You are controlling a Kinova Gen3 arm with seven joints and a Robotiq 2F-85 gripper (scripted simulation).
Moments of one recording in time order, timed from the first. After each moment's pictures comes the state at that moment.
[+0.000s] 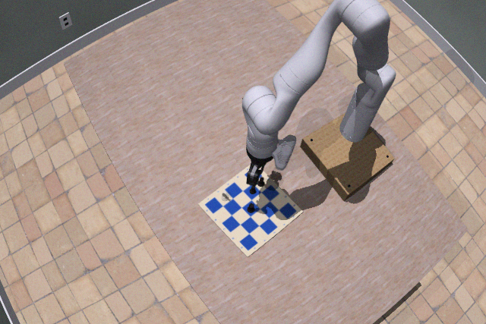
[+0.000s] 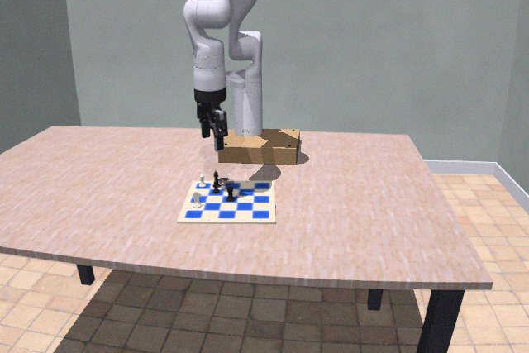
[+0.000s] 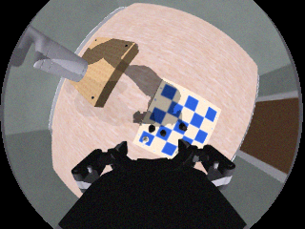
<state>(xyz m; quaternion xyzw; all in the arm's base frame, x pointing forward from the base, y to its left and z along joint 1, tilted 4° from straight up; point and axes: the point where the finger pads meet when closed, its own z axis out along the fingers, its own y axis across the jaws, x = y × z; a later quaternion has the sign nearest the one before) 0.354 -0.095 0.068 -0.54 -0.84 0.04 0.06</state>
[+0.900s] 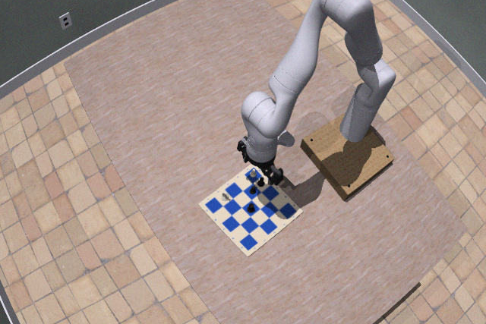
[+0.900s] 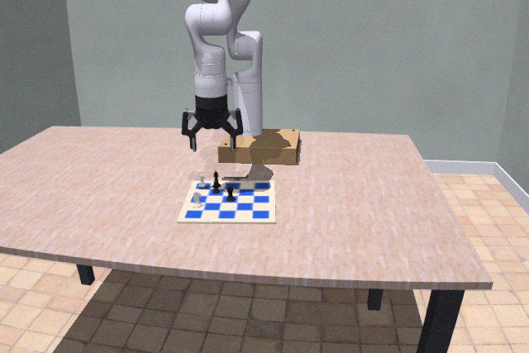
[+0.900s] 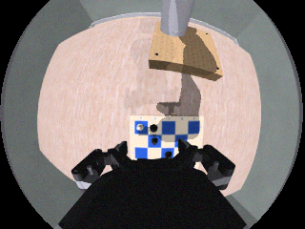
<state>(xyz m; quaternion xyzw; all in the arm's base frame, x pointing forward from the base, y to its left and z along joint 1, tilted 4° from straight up) 0.356 -0.093 0.052 -0.01 -1.00 0.01 0.07</state>
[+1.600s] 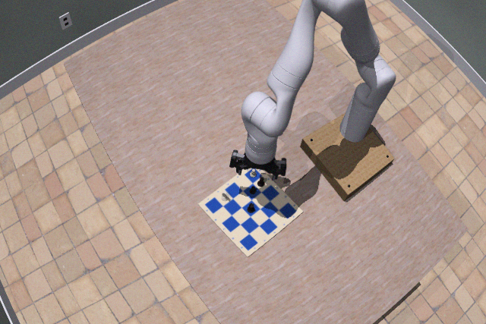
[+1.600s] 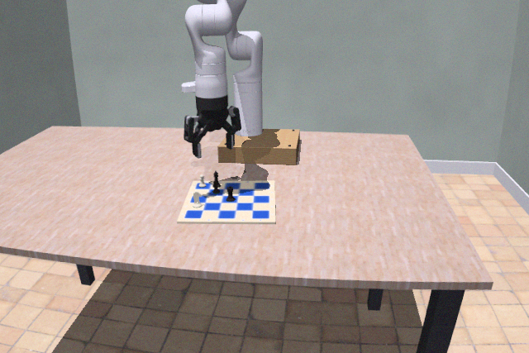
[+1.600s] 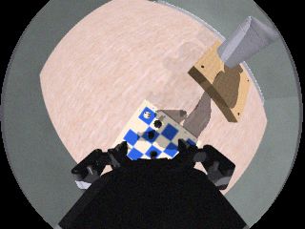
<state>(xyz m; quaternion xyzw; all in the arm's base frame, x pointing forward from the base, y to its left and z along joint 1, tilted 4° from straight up) 0.367 -0.090 0.050 0.30 -0.95 -0.01 0.04</state>
